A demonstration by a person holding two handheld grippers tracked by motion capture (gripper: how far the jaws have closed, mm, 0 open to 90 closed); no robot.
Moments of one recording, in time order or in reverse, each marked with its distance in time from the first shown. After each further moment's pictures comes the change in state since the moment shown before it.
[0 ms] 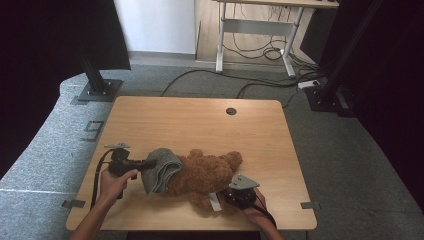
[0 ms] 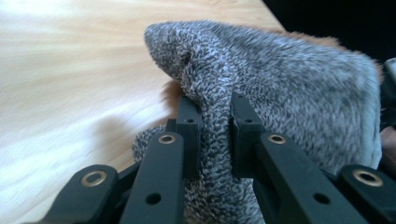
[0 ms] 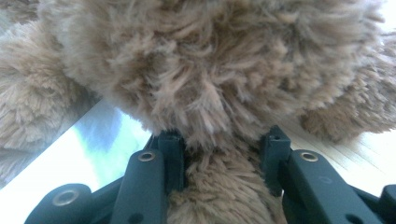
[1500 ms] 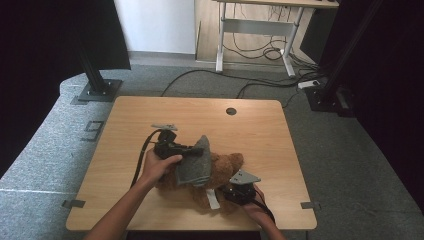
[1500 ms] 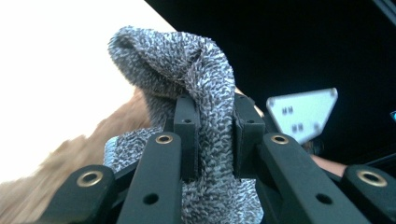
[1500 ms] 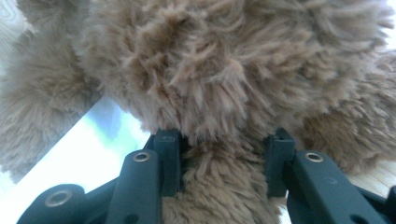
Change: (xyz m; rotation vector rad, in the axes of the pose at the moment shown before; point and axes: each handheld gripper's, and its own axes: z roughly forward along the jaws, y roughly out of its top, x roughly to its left) left arm -0.119 0.091 0.099 0.060 -0.277 0.151; right arm -0.007 0.009 0.003 -0.021 0.038 0.039
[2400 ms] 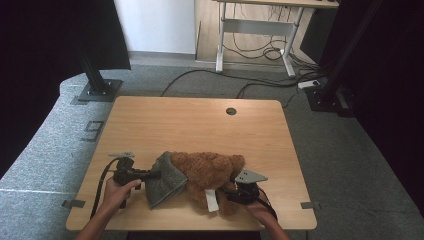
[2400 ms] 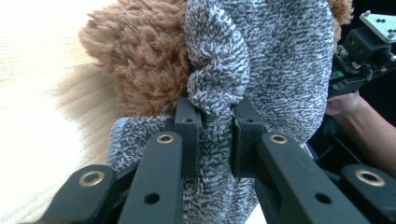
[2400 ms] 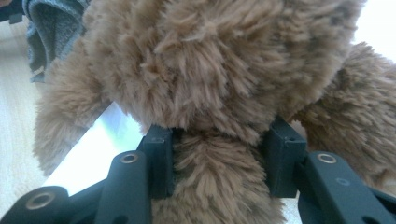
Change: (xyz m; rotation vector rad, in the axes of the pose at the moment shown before) left arm 0.060 -0.129 -0.098 -0.026 0.132 -0.137; right arm -0.008 0.001 -0.011 -0.062 0.088 0.050
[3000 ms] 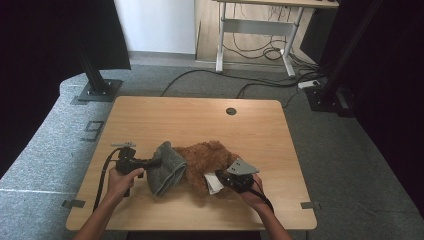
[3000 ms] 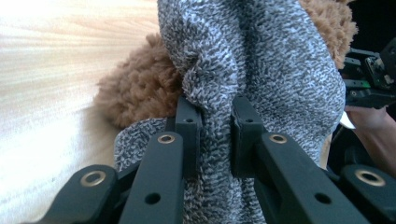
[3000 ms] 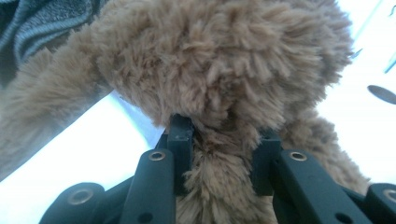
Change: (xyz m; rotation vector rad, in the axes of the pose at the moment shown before) left arm 0.011 0.025 0.002 -0.047 0.058 0.001; right arm -0.003 0.032 0.016 -0.054 -0.119 -0.162
